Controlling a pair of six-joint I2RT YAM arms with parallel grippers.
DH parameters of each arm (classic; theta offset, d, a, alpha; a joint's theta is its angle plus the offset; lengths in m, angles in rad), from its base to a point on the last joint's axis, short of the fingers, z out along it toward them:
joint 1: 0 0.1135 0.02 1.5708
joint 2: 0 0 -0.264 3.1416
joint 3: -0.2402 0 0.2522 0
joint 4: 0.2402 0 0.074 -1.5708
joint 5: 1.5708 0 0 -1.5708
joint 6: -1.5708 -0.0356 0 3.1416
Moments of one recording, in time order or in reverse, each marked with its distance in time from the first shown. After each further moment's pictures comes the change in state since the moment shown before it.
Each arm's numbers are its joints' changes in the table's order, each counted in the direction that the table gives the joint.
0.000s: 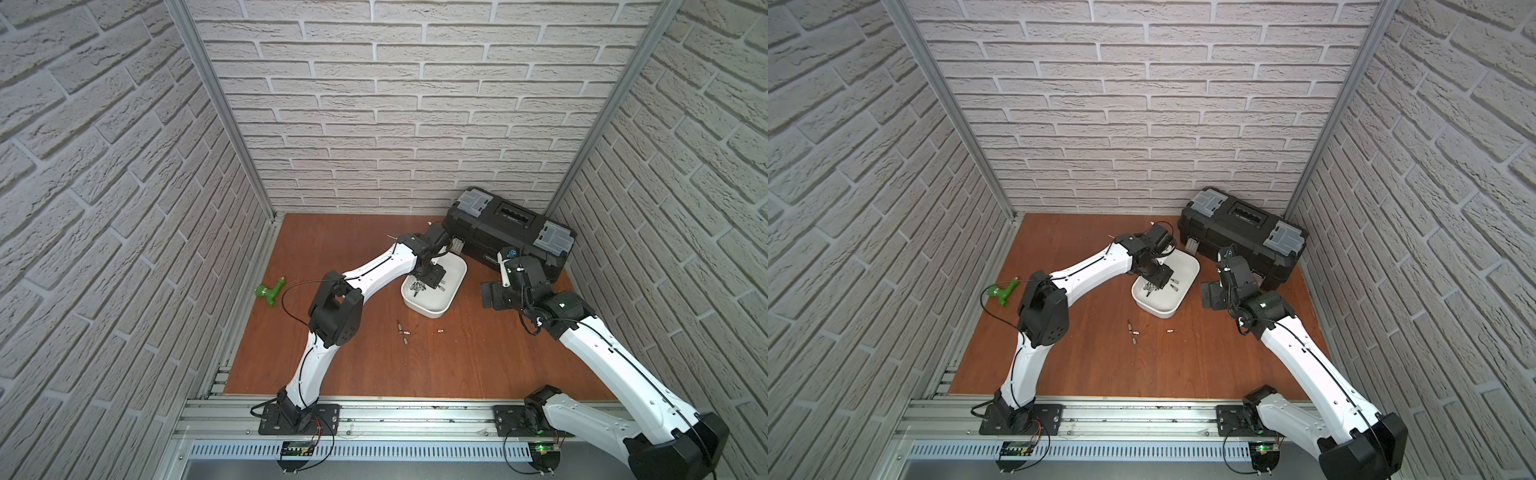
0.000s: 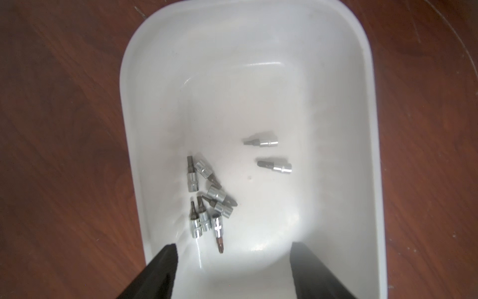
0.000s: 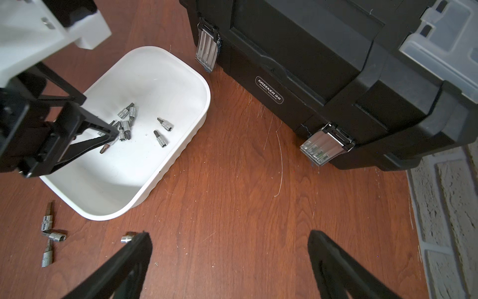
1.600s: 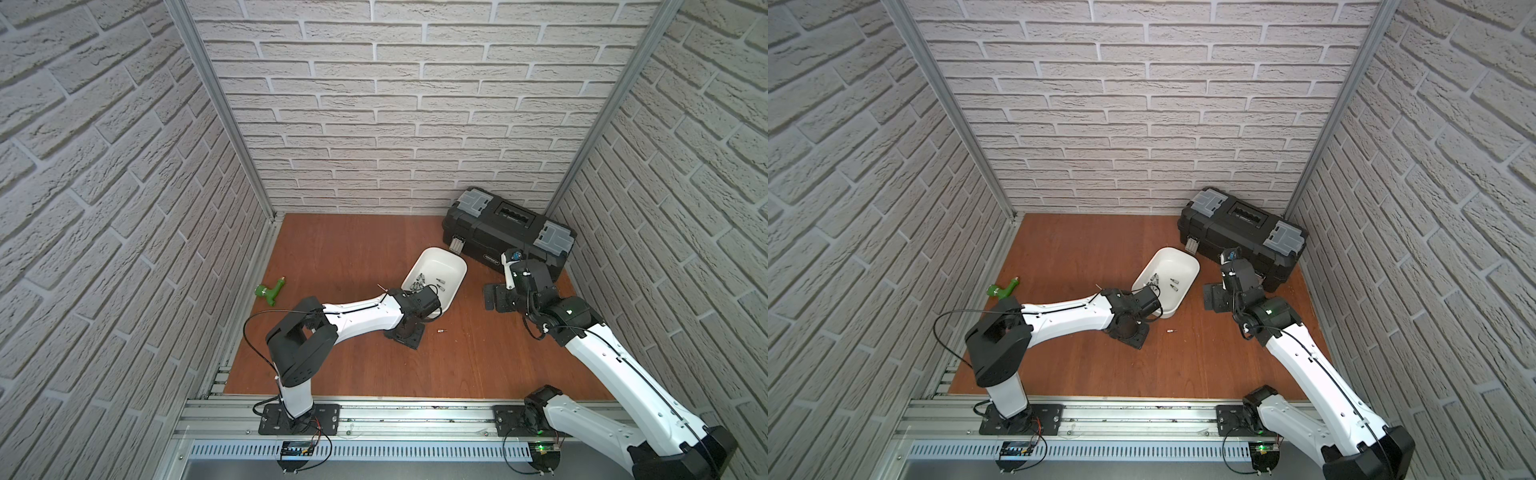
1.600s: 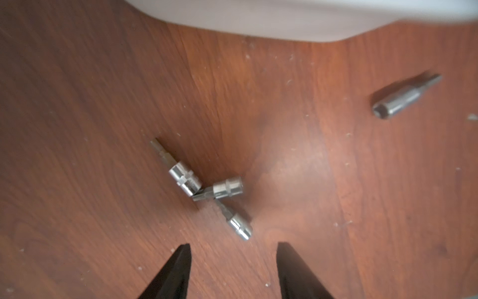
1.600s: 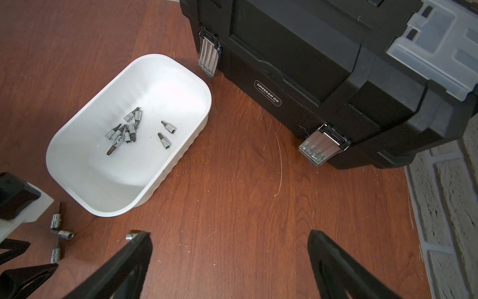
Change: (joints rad) left arm -0.204 0.350 0.730 -0.093 -0.015 0.453; right arm 0.000 0.055 0.016 0.005 -0.007 -0.005
